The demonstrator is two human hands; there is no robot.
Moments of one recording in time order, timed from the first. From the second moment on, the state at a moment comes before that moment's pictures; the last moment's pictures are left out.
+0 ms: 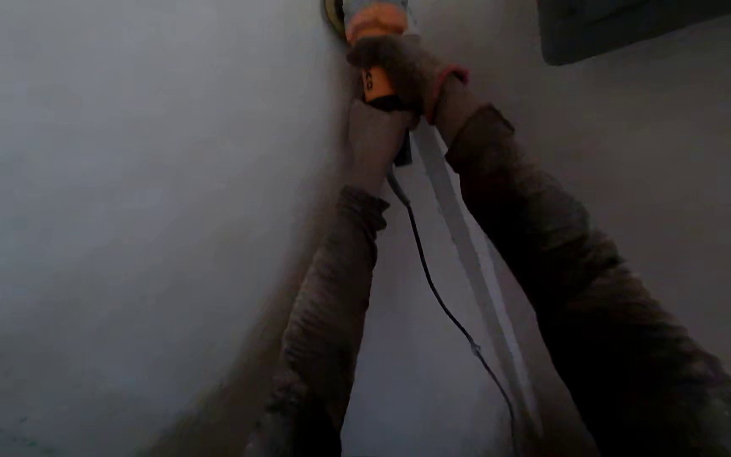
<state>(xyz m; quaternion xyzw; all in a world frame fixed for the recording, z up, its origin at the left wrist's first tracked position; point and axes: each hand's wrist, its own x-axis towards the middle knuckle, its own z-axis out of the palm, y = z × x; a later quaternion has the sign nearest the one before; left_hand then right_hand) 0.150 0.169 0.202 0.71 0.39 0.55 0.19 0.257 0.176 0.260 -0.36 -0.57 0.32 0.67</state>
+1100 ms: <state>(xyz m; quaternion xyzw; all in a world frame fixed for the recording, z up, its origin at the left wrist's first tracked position) 0.139 0.146 0.243 0.65 0.24 0.70 0.17 0.215 0.098 0.324 -0.35 -0.71 0.14 0.59</state>
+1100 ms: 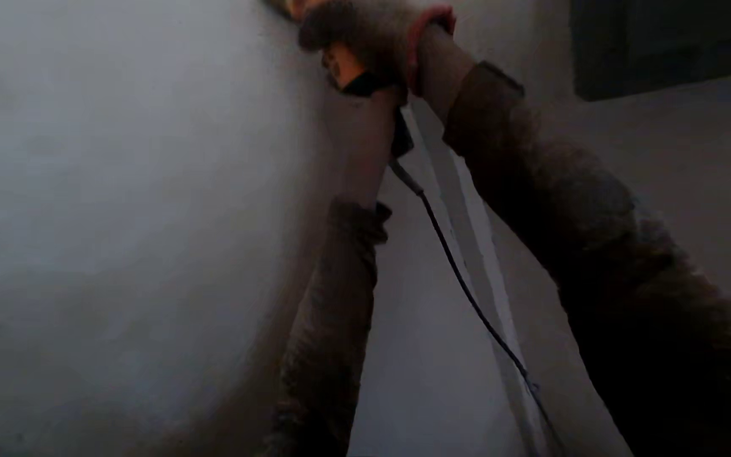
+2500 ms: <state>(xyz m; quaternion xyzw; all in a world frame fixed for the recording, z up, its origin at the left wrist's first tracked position) 0.099 0.081 -0.111 0.70 0.52 0.37 0.33 0.215 0.095 -0.068 -0.44 -0.36 0.52 0.64</state>
